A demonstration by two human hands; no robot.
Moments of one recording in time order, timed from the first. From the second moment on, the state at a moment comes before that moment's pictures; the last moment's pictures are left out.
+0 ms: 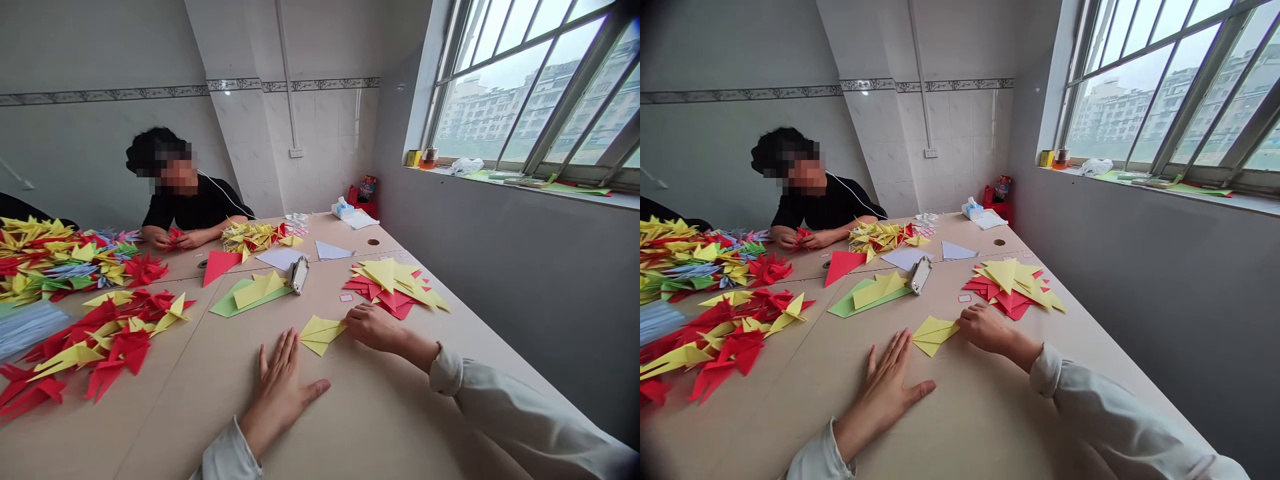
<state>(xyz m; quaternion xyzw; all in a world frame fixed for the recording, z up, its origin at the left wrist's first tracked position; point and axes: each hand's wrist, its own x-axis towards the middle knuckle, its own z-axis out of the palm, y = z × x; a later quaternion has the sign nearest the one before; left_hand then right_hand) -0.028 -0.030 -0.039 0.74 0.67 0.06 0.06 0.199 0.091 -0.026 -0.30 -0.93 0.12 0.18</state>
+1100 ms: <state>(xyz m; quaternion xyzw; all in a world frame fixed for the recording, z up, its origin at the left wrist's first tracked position) 0.004 0.014 -0.019 0.49 0.45 0.54 0.51 0.163 0.040 -0.003 -0.38 -0.76 0.23 0.47</state>
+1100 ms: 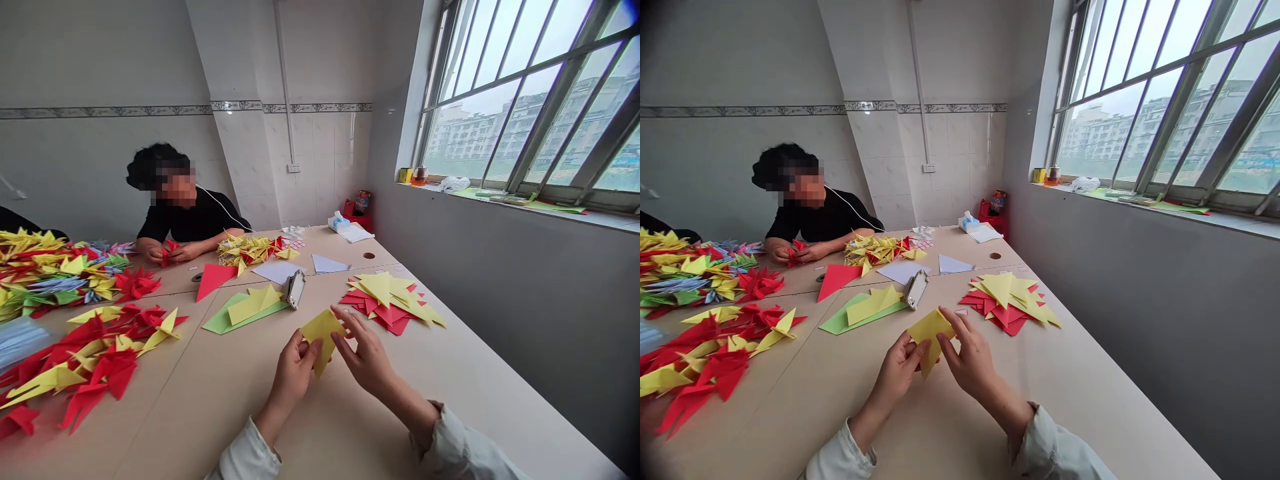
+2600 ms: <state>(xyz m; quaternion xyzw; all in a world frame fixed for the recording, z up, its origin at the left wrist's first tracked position) 0.014 0.003 -0.001 0.41 0.42 0.58 0.57 0.155 0.034 -0.014 -0.42 -0.63 0.44 0.48</state>
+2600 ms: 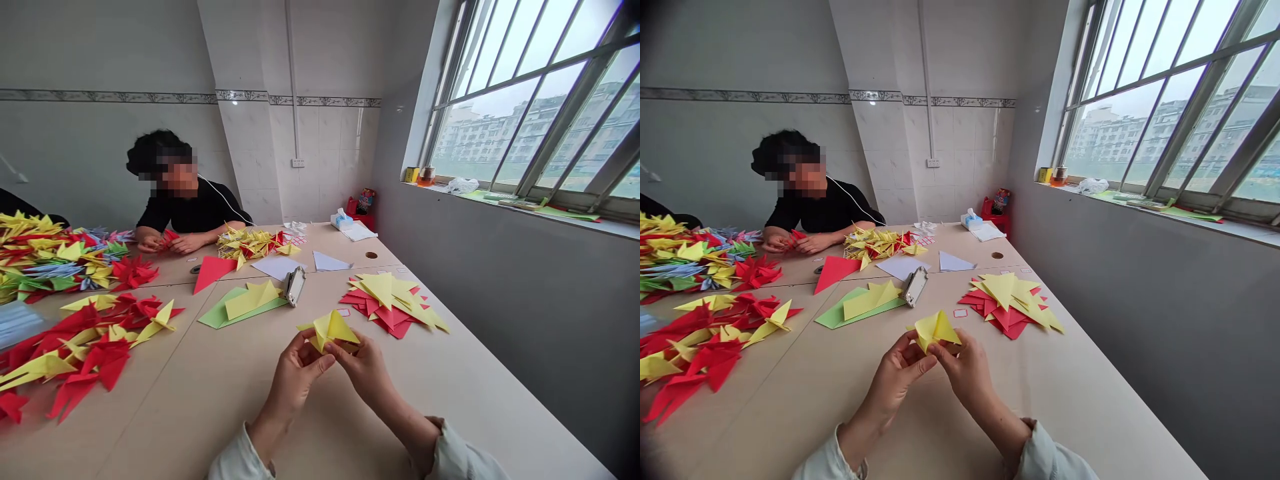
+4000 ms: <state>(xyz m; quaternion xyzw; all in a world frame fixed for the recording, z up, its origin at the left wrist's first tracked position) 0.009 0.005 -0.017 0.37 0.52 0.64 0.43 0.135 0.019 -0.023 -0.33 -0.57 0.66 0.36</state>
